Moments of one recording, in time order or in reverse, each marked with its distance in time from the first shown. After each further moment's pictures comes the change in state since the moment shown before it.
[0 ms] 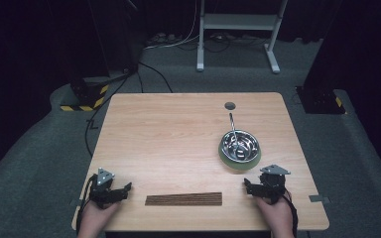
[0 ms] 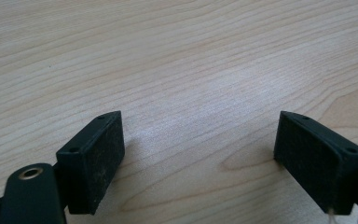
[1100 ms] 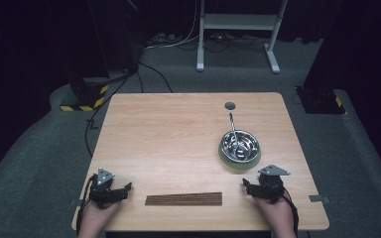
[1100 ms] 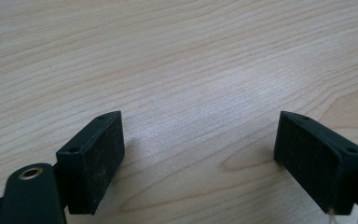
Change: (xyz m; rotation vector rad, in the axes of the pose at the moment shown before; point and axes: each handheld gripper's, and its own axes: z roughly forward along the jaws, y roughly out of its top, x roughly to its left) left arm 0.000 0.000 0.000 0.001 0.002 -0.003; right arm 0.007 0.003 -0.007 -0.031 0.074 -0.081
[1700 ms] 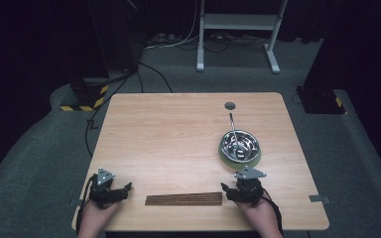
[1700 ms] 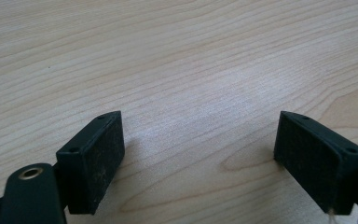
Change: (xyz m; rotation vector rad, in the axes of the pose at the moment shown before) left arm 0.000 0.000 0.000 0.000 -0.003 0.003; right arm 0.063 0.023 0.005 -0.007 0.133 -0.134
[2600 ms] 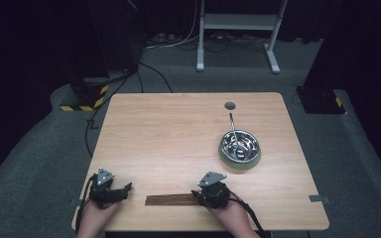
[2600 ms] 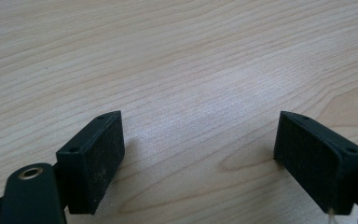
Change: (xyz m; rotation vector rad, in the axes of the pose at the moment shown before) left arm 0.001 0.000 0.000 0.005 -0.008 0.012; right arm 0.079 0.033 0.033 0.055 0.183 -0.184
